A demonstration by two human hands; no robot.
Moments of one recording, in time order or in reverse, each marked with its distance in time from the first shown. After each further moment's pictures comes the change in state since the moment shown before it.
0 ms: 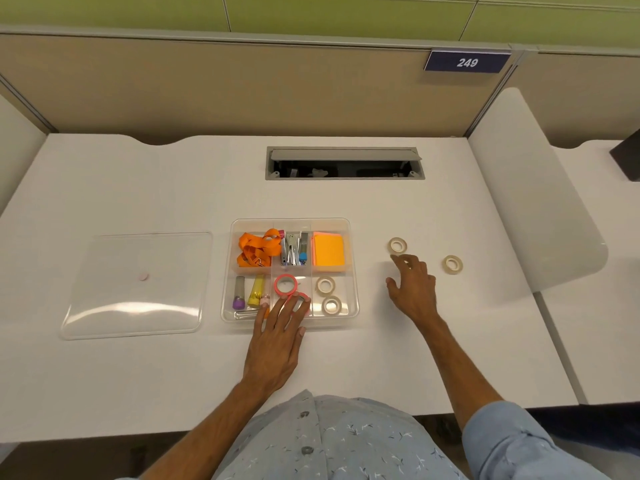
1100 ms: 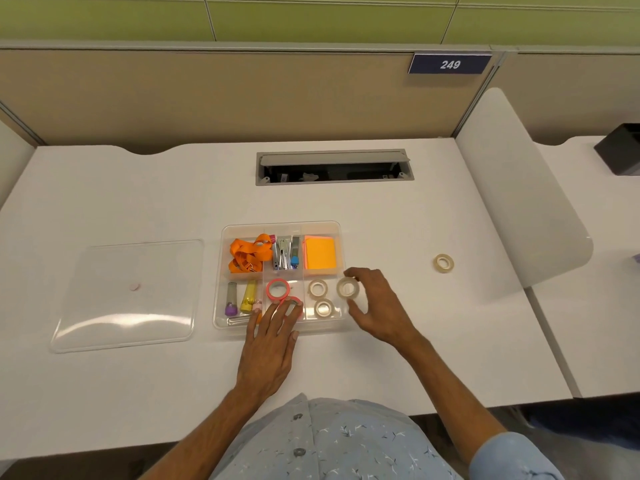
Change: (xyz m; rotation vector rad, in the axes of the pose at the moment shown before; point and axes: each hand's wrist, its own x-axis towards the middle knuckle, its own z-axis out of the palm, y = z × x) left_hand -0.001 -0.001 0.001 -0.009 0.002 0.003; right_hand -0.039 -0.026 0.019 0.394 0.033 -0.445
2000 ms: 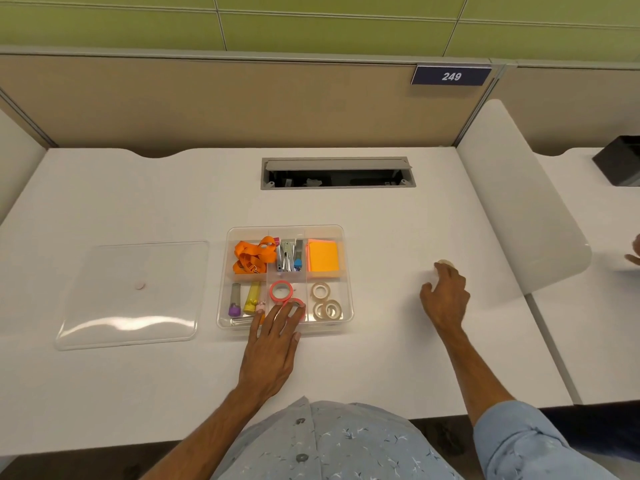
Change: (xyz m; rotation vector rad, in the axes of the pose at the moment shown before) left_hand 0.000 0.001 -0.001 0.004 -0.005 -0.002; right_hand -0.004 0.069 -0.065 -0.250 0.309 0.669
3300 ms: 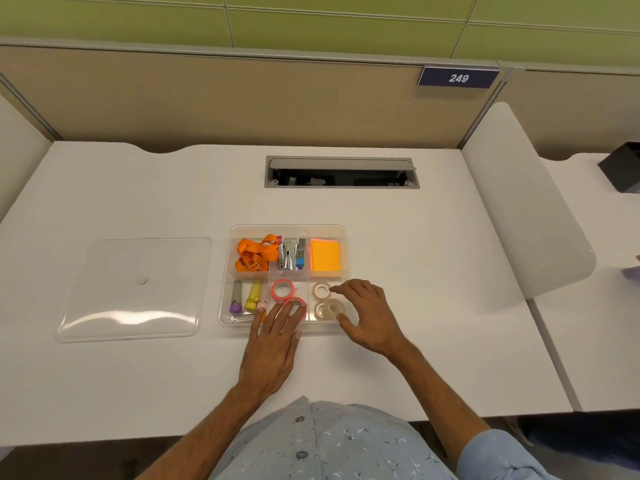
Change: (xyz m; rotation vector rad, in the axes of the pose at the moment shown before) left_hand 0.001 0.002 -0.001 -0.005 0.025 0.006; right_hand -0.075 -0.073 0.057 0.040 -0.314 -0.780
